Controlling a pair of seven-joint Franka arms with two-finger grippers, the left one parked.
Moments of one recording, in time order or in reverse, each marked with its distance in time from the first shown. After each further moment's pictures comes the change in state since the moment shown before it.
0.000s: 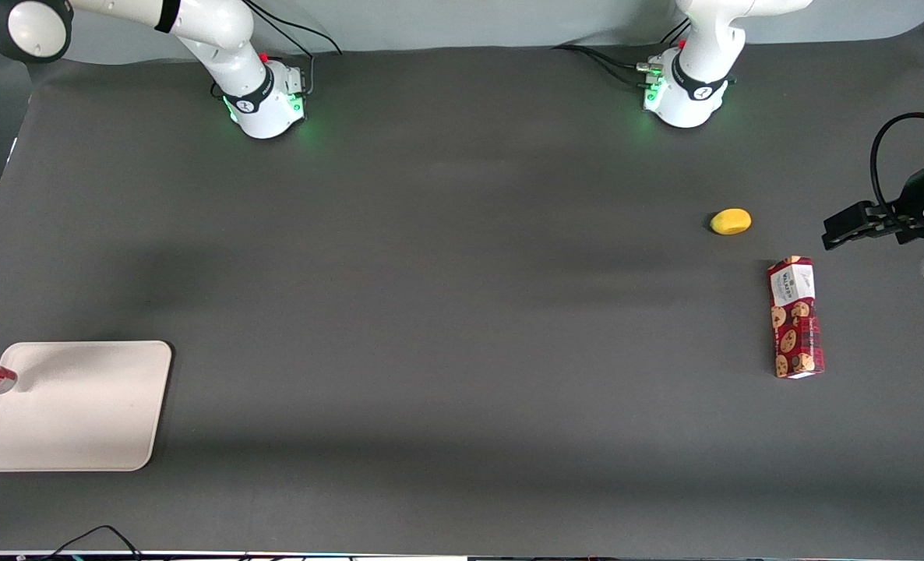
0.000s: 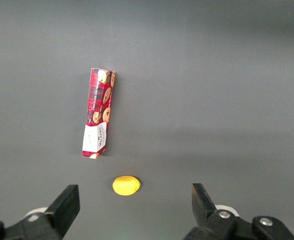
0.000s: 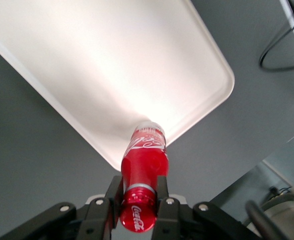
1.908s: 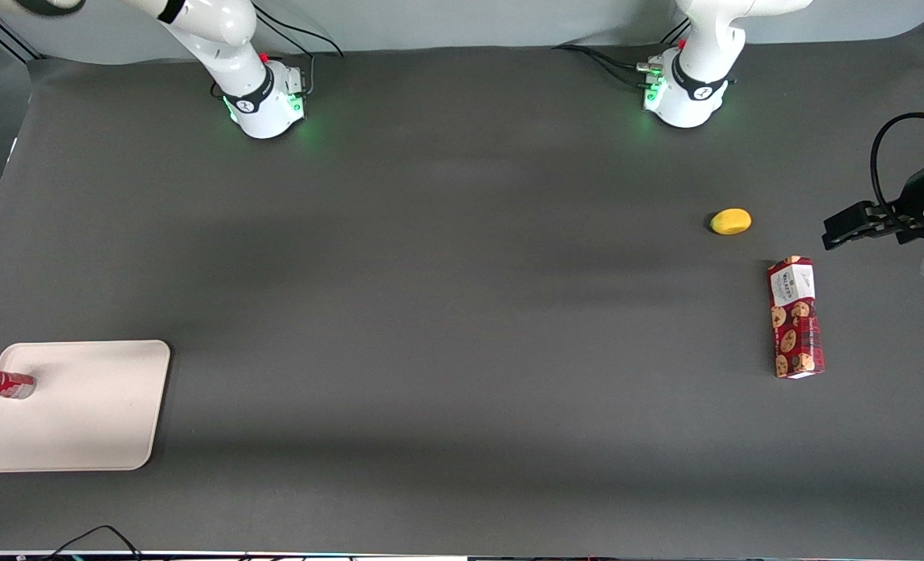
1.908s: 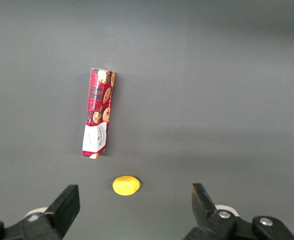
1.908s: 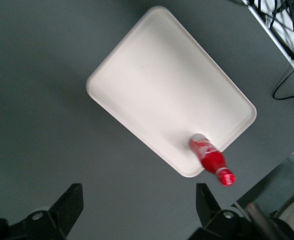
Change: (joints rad) arm 0.168 -0.332 0.102 -0.041 0.047 -0.425 0.351
